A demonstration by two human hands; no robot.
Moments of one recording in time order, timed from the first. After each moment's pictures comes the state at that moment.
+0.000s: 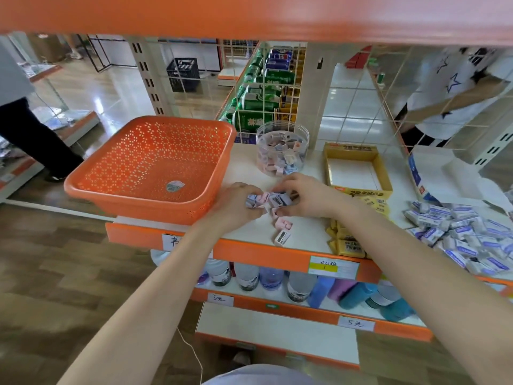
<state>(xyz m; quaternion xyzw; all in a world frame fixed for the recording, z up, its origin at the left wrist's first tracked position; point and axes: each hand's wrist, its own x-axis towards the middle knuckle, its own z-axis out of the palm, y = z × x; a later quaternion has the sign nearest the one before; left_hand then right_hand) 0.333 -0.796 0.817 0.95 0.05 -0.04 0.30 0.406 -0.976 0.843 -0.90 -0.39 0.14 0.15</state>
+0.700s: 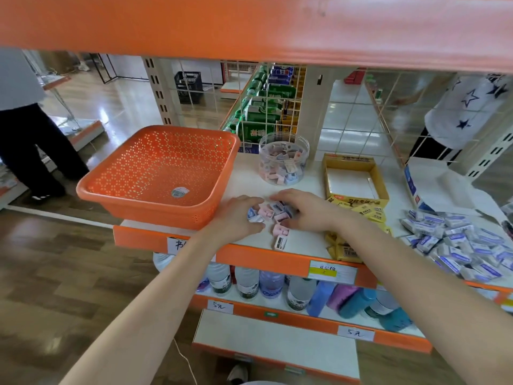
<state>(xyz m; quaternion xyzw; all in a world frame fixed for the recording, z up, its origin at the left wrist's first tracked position) 0.322 -0.792 0.812 0.96 0.01 -0.04 0.28 0.397 -0.976 0.836 -0.89 -0.40 0.15 0.15</state>
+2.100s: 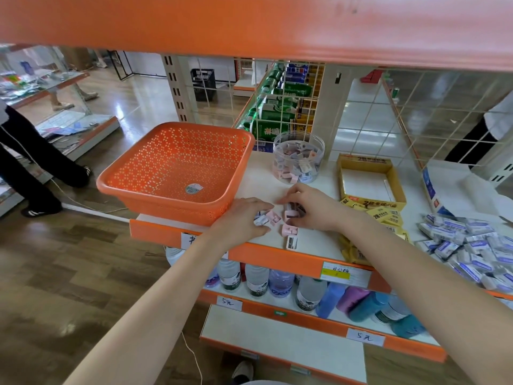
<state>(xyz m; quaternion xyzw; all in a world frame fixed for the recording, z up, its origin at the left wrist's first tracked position) 0.305 -0.784 0.818 0.97 -0.03 -0.03 0.24 0.402 -0.965 0.827 -0.88 -0.43 0.12 0.15</state>
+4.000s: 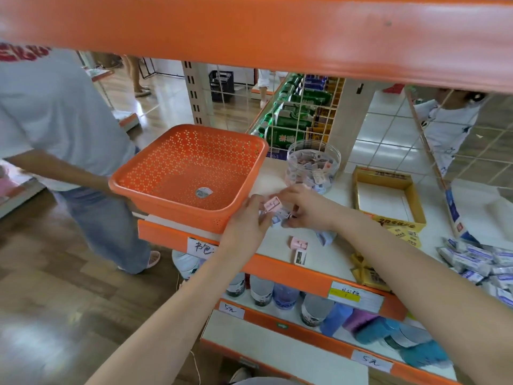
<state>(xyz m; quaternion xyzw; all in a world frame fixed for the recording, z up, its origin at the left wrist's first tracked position) 0.298 -0.799 0.814 0.92 0.12 0.15 0.33 0.429 -0.931 0.827 -0.84 -0.51 0.10 0.14</state>
